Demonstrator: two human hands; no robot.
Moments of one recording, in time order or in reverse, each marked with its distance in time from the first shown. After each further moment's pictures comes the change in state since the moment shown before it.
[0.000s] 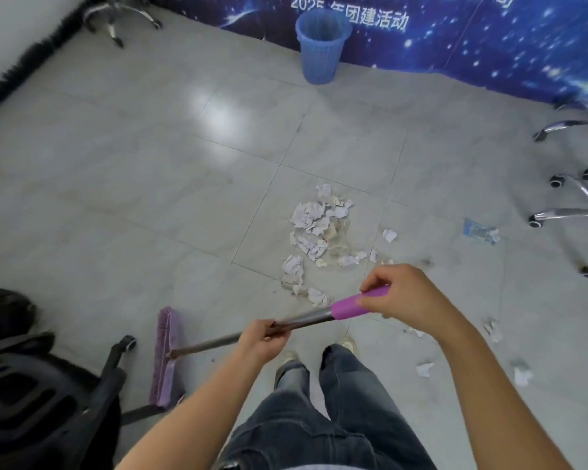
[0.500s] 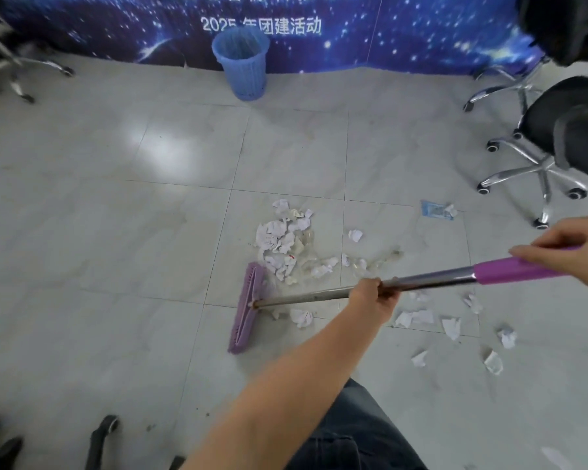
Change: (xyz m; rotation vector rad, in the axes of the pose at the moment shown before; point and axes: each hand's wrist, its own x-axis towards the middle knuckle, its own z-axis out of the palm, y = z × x) left_hand -0.024 -0.142 0.216 0.283 -0.209 -0.201; right_hand -0.050 0.084 -0.176 -0.149 0.557 0.309
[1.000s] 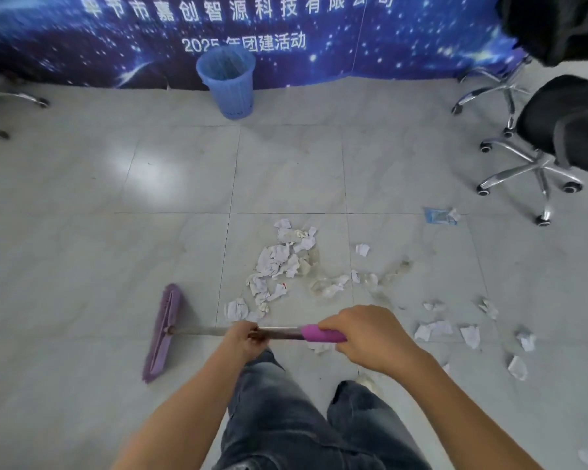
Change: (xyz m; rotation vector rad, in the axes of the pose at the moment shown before) left_hand 0.035 0.260 -0.131 0.400 0.375 0.141; right_hand 0.026 -0.174 0.203 -0.265 -0.458 -0.488
